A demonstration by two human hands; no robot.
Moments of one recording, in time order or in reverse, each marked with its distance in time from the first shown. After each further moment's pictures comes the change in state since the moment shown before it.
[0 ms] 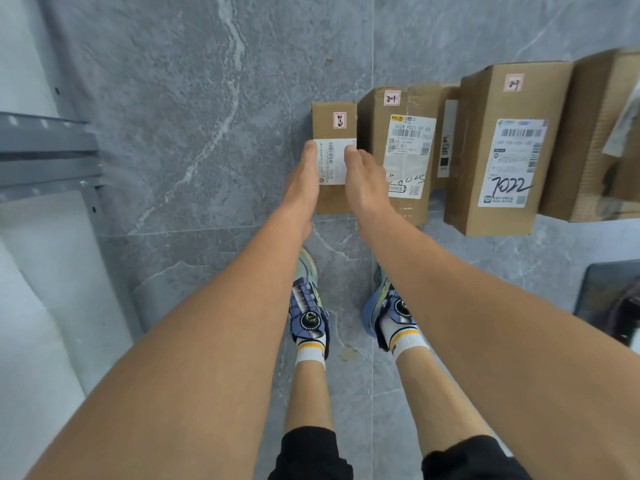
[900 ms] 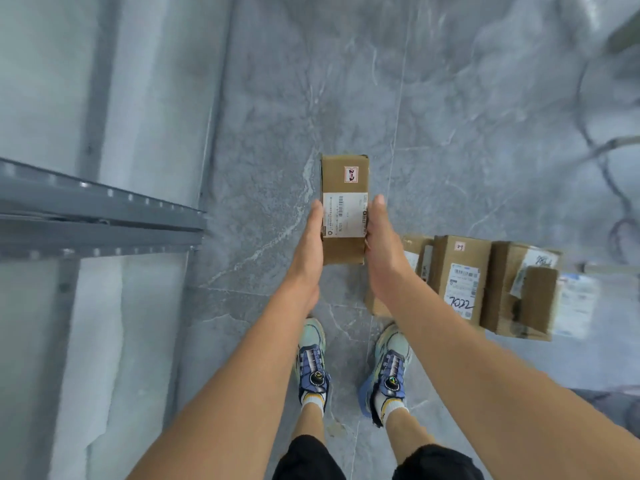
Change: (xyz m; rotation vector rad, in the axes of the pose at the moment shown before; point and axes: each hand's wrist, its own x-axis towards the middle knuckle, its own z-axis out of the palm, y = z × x) left_hand -0.206 0.129 -0.071 -0.287 -0.012 0.309; right_hand -0.163 -0.175 -0.050 0.233 -0.312 -0.169
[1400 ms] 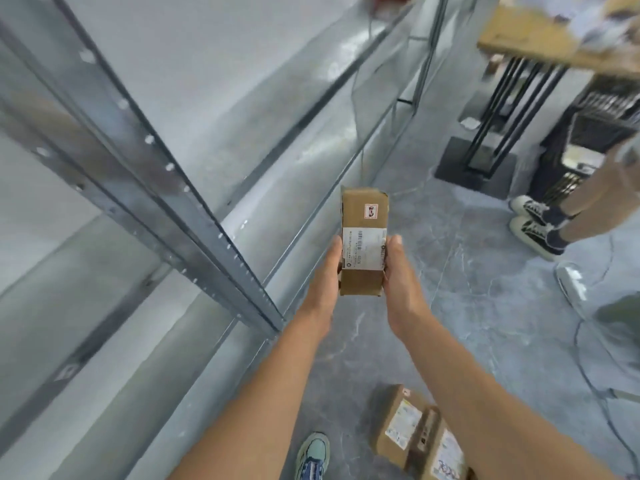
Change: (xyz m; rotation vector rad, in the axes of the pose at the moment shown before) left_hand -0.291 0.275 -0.003 -0.144 0.208 0.482; right_hand -0.273 -0.290 0.077 -0.175 -0.310 -0.461
